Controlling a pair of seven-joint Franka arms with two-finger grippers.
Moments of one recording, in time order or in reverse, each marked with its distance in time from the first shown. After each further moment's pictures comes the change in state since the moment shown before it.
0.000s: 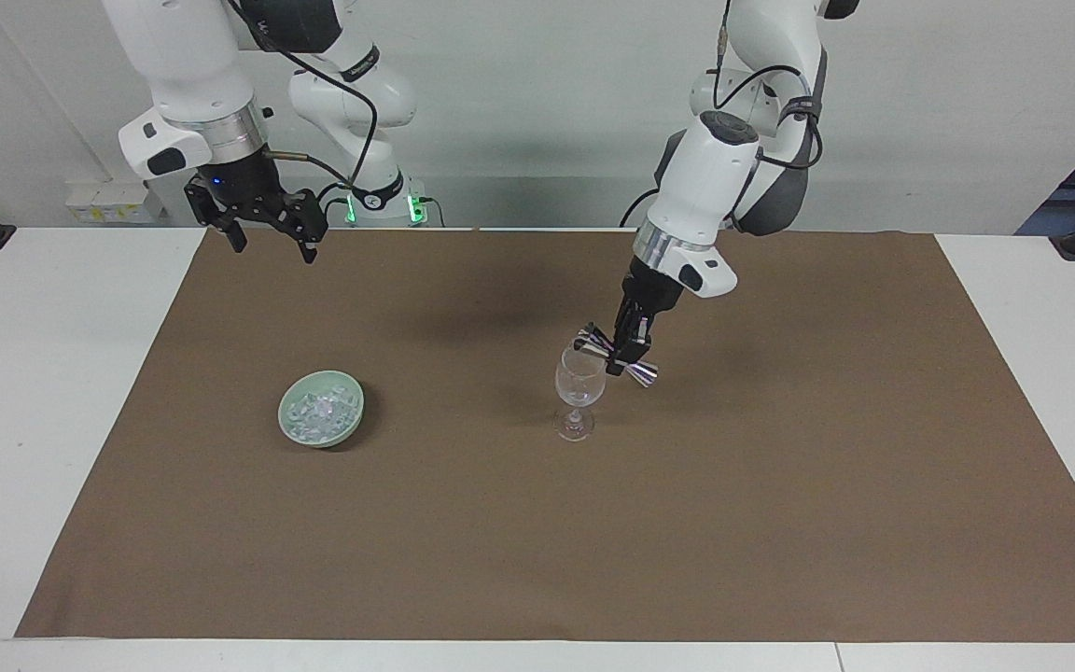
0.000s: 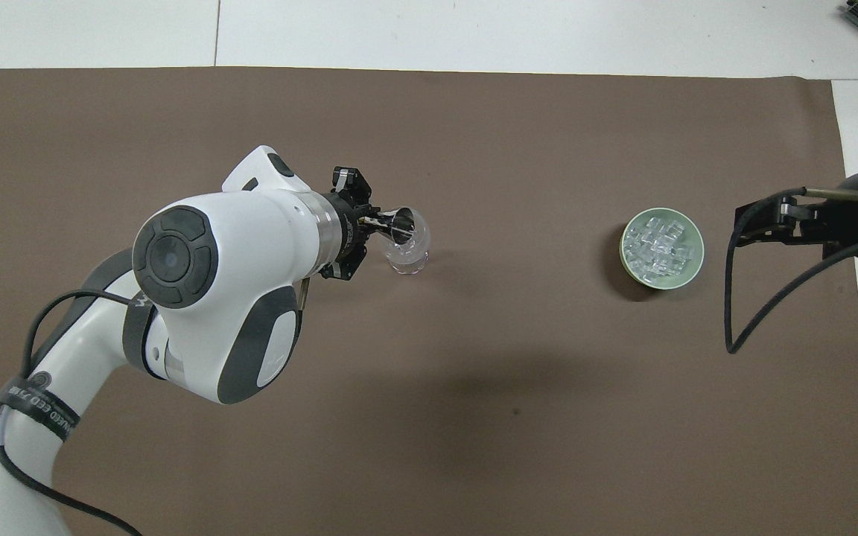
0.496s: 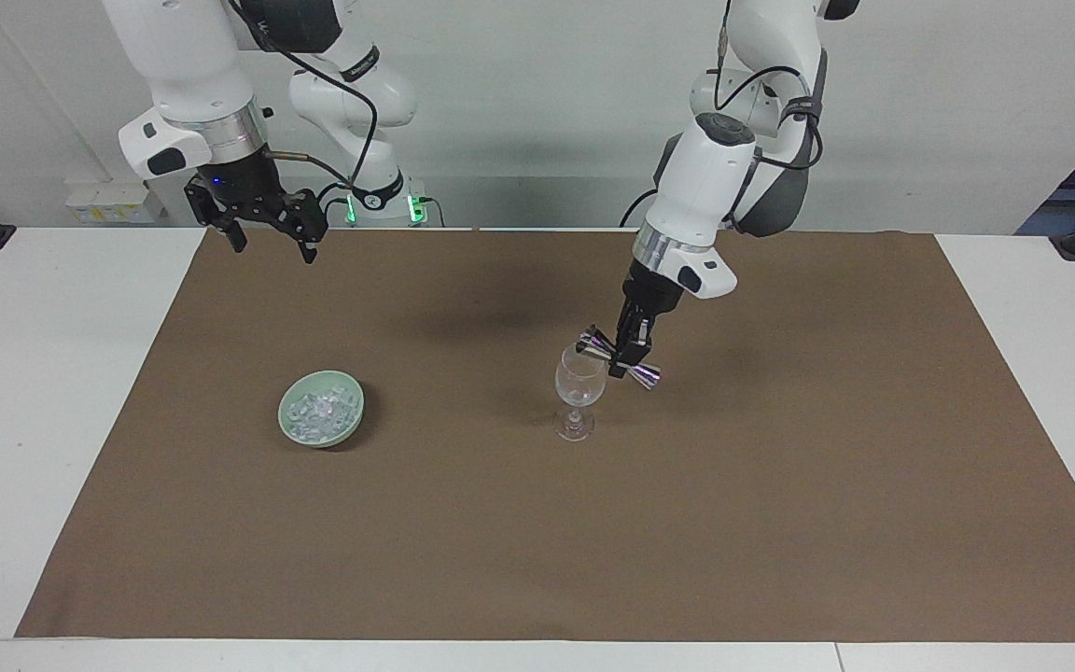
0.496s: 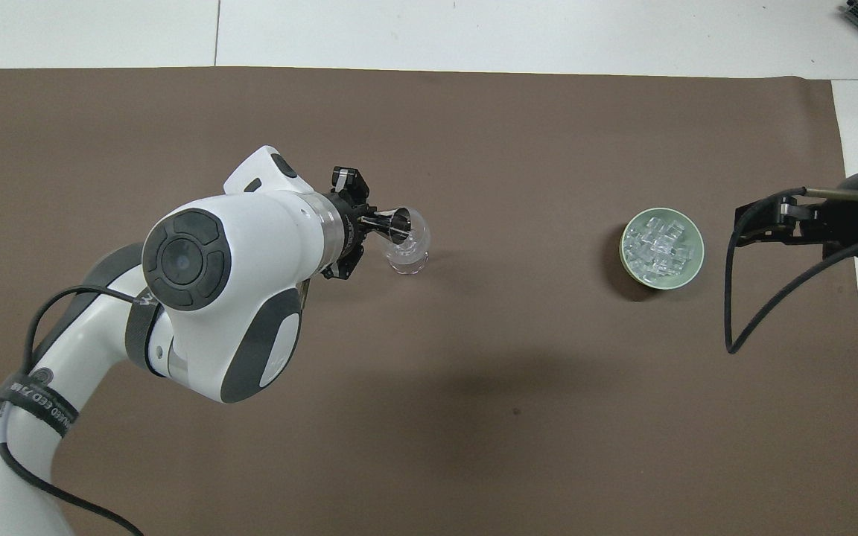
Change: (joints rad) left arm 0.000 0.008 0.001 0.000 0.029 0.000 -0.002; right arm 0.000 0.000 0.000 0.000 0.000 0.000 0.000
